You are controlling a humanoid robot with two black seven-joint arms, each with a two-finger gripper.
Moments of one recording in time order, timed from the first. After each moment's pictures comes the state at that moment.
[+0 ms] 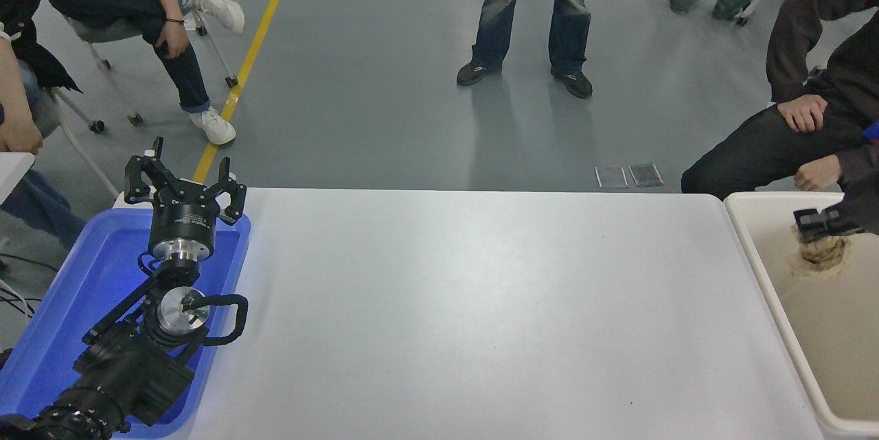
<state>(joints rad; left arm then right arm) -0.54 0.16 -1.09 -0.55 0.03 -0.40 -0.56 2.08 -0.79 -1.28 1.28 -0.87 0.54 0.04</state>
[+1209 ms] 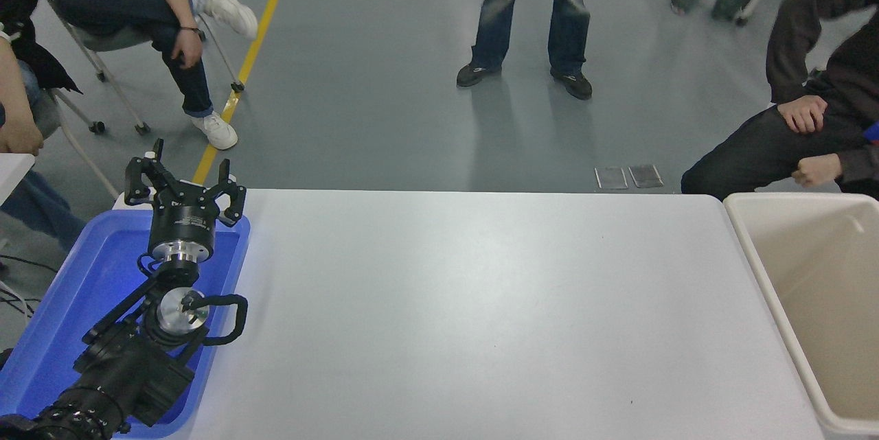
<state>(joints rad) -0.54 0.16 -1.09 -0.55 0.03 -0.40 -0.56 1.93 -0.83 -1.29 1.00 -0.92 0.57 0.06</state>
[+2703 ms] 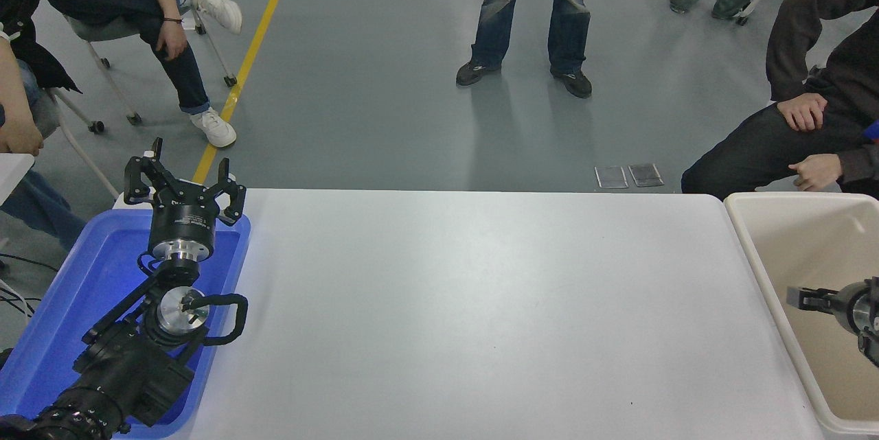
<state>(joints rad) -0.54 0.16 -1.09 -0.55 0.03 -0.40 -0.56 0.74 -0.52 -0.43 0.26 -0.91 0.05 0.05</state>
